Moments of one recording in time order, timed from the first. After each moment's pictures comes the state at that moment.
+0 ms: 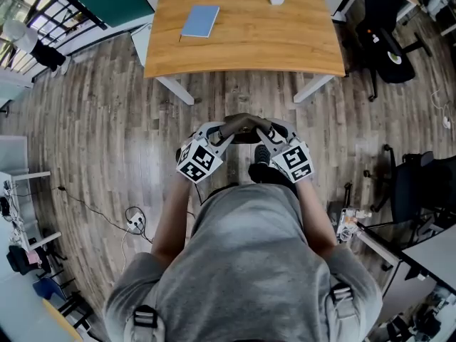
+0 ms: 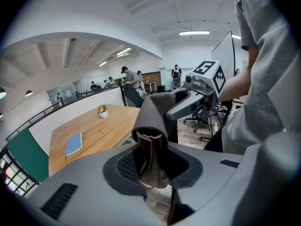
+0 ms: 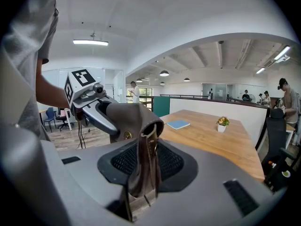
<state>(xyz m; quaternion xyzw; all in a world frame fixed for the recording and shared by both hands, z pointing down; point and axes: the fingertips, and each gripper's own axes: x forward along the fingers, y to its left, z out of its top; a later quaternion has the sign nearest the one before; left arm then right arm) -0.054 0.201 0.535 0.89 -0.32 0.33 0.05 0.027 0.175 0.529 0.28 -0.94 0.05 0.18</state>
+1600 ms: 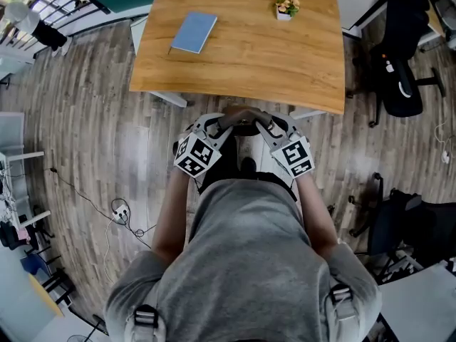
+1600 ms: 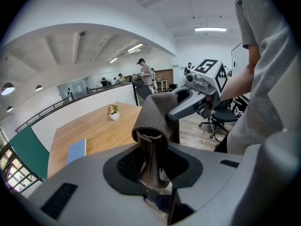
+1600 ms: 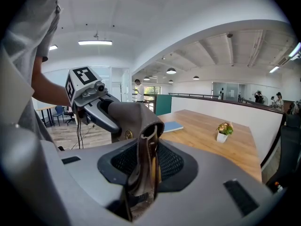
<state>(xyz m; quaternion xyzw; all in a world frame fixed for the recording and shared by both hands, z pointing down) -0.021 0.004 0.549 0.86 -0.38 0.33 0.07 0.057 -0.026 0.545 0.21 -0.96 0.04 0.20</state>
